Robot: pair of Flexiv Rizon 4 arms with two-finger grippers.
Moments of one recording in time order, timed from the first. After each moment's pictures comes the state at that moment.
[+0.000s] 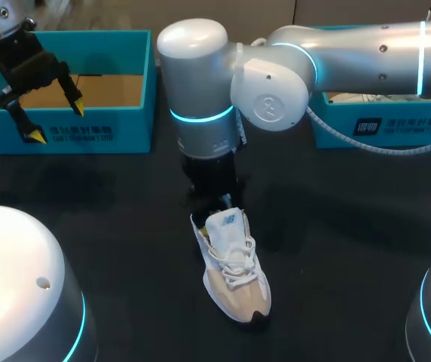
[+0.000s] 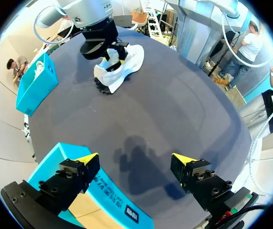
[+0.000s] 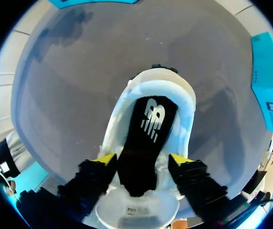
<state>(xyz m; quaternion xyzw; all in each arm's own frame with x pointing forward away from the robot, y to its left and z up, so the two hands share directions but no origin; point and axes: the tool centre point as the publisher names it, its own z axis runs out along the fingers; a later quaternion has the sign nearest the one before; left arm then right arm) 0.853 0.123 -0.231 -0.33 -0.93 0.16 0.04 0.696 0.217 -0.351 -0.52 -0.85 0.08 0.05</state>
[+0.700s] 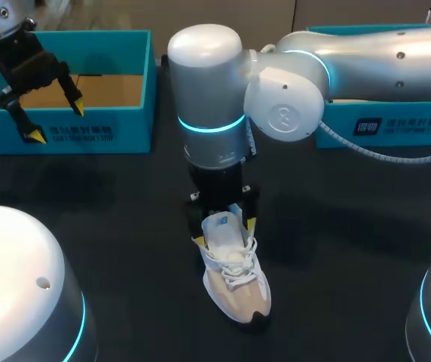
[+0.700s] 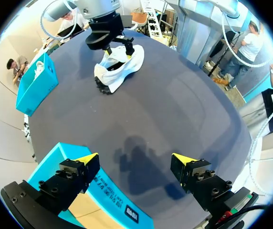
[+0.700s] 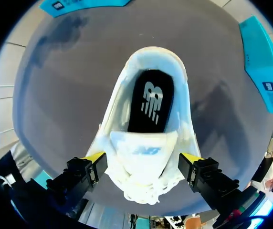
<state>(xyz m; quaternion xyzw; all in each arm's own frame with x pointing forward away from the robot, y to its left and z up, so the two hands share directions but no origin) 0.853 0.123 -0.231 -0.33 -0.93 0.16 0.04 0.668 0.212 -0.341 -0.57 -0.82 0.07 0.05</state>
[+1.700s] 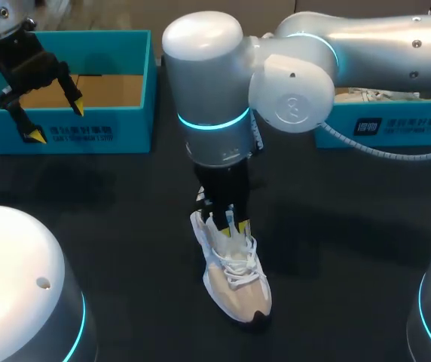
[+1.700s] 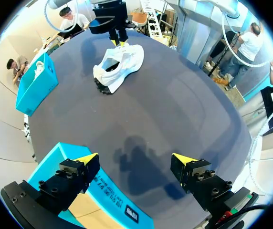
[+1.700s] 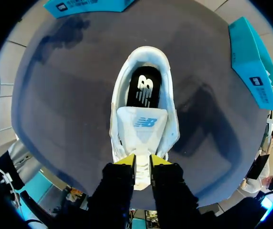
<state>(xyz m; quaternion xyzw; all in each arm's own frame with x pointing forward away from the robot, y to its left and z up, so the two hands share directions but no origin) 0.853 0.123 -0.231 -0.33 -0.93 0.16 0.04 0.655 0.198 -0.308 -0.56 -0.82 0.07 0.02</state>
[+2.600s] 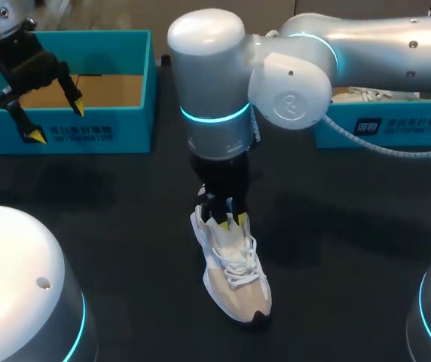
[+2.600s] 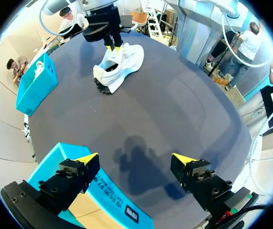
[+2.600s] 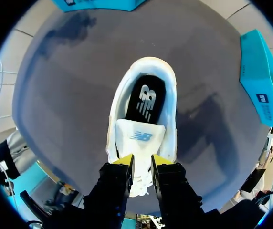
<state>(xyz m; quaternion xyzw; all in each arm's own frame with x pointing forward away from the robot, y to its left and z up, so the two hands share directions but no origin) 0.853 0.123 -0.231 -0.33 -0.93 0.16 0.04 0.676 0.199 -0.318 -0.52 -0.85 0.07 0.03</state>
